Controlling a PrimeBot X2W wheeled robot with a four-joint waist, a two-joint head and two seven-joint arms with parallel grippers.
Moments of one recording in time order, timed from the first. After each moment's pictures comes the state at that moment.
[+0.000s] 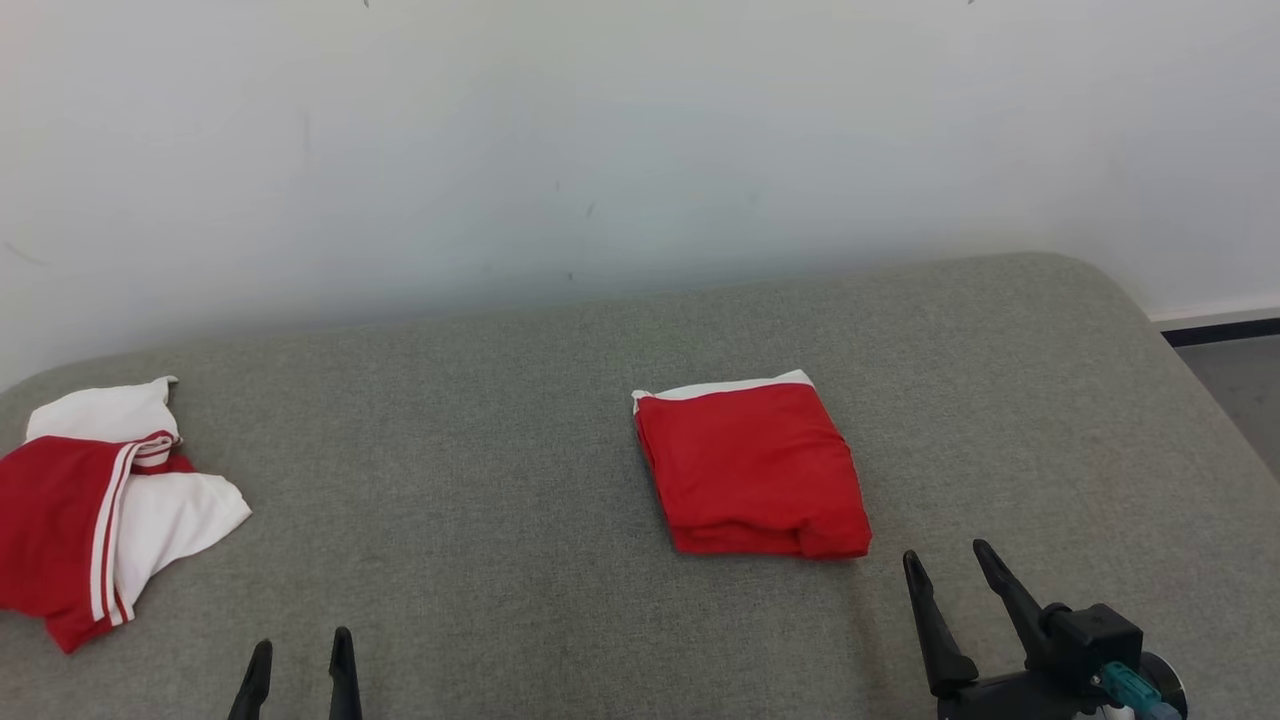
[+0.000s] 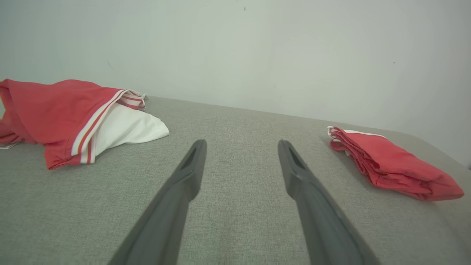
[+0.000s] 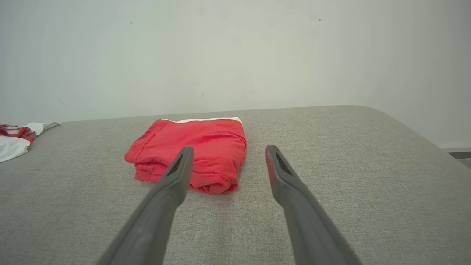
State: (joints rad) left arm 0.10 0.05 0.04 0.15 -0.23 -0.05 -0.26; right arm -0.10 -0.15 0.17 0.40 0.24 0.13 -0.25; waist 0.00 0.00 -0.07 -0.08
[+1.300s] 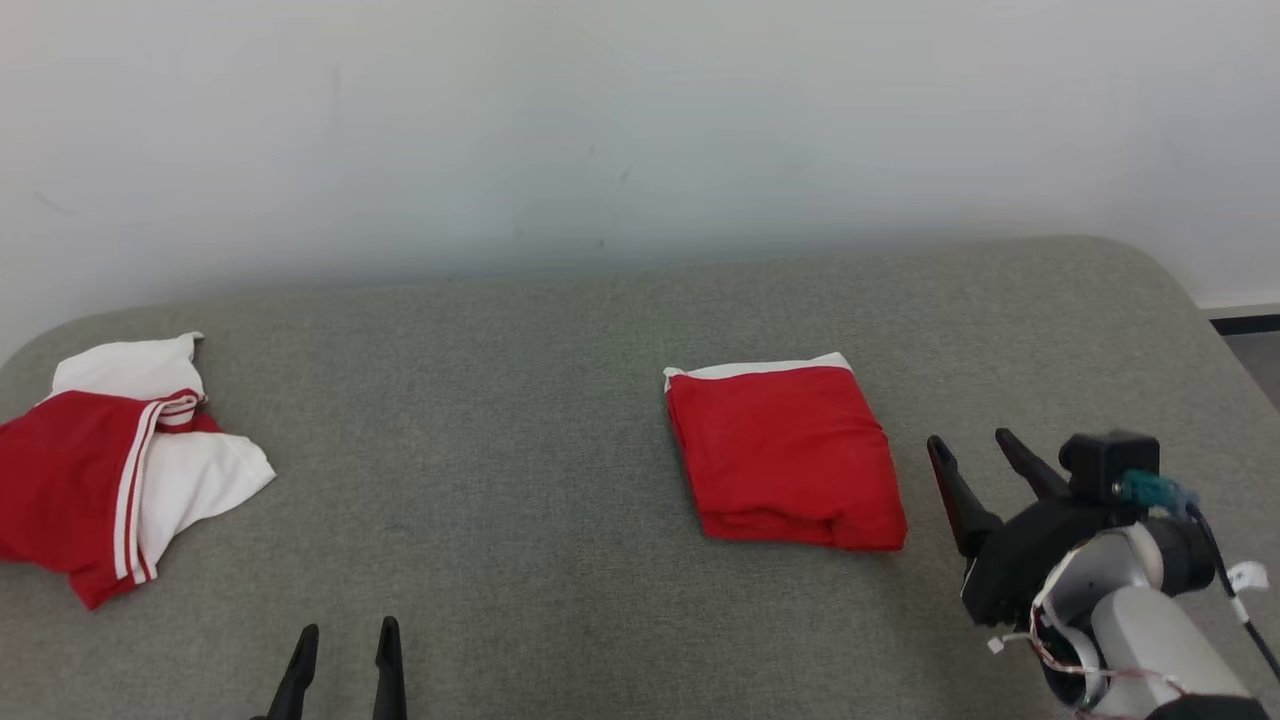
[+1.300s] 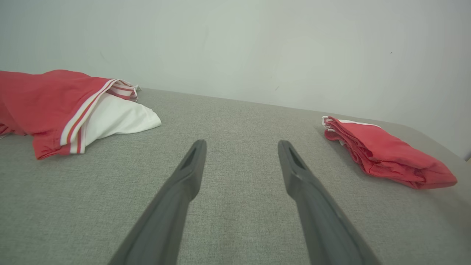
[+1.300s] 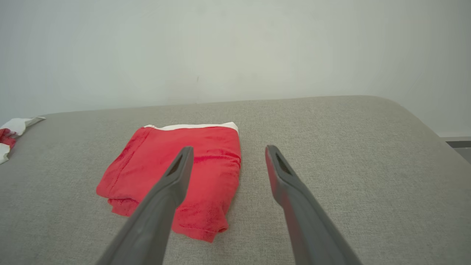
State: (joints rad) left arm 0.11 0.05 -0.03 0.12 -0.22 -0.03 -0.26; right arm -0.35 -0.22 0.18 0.48 0.36 0.13 0.02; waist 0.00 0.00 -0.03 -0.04
